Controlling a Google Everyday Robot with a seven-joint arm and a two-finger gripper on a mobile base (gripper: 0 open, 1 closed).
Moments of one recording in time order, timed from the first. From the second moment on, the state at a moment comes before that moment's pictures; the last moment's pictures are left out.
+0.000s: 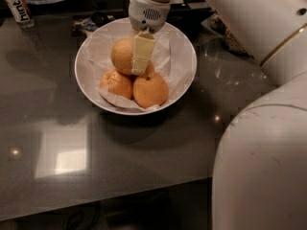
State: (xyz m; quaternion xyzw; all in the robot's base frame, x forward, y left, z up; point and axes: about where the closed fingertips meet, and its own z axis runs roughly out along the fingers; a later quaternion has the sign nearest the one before) arm 0.590 0.048 0.921 -0.75 0.65 0.10 0.09
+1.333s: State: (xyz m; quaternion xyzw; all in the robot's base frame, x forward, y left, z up) arm 0.593 0.057 0.917 -0.74 0.65 0.08 0.10
